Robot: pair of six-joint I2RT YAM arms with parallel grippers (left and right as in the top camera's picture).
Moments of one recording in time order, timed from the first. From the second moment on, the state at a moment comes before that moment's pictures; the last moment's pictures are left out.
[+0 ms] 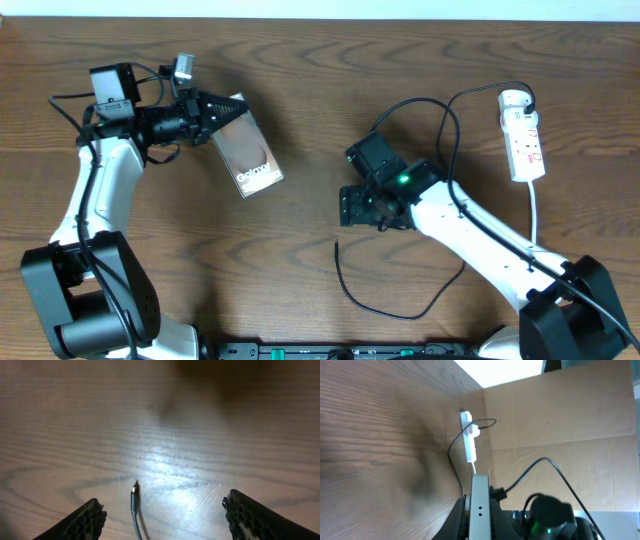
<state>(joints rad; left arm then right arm) 0.22 1.70 1.20 -0.39 1.33 -0.44 0.66 1.62 1.11 -0.80 -0.08 0.65</state>
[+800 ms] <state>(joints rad) 0.35 1.70 1.20 -0.40 1.33 -0.44 0.87 1.73 0.96 -0.67 -0.08 0.78</state>
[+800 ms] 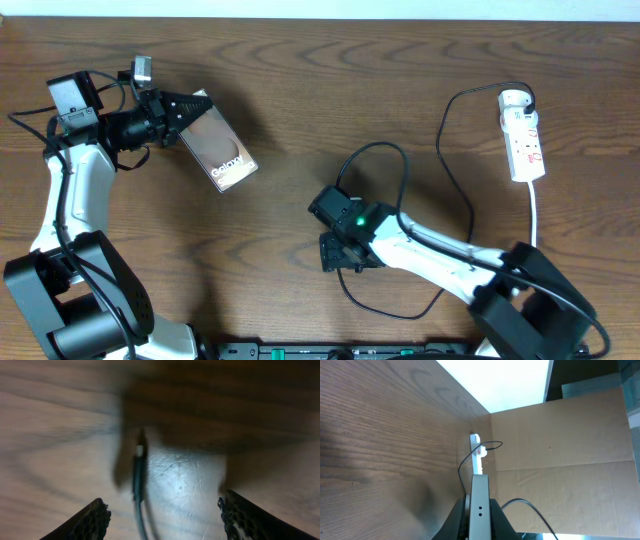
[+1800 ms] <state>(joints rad) 0.35 1.70 1.20 -0.40 1.32 -0.43 0.87 1.74 0.97 -0.66 -0.04 0.81</state>
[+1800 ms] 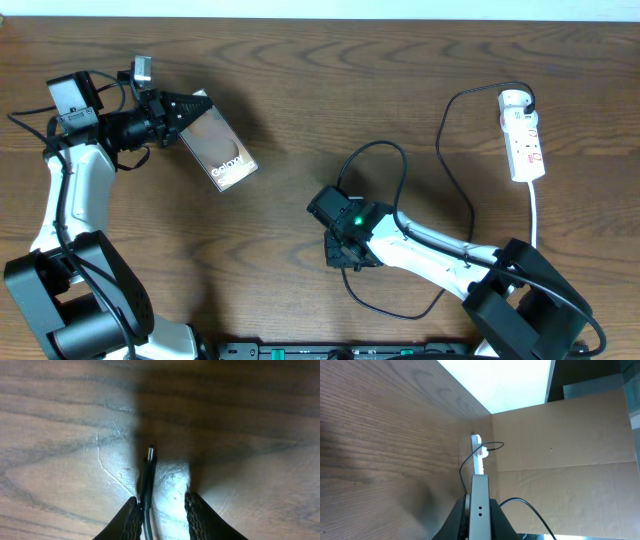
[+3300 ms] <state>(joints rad) 0.35 1.70 1.20 -0.40 1.32 -0.43 0.85 1.75 0.97 -0.65 0.00 0.84</state>
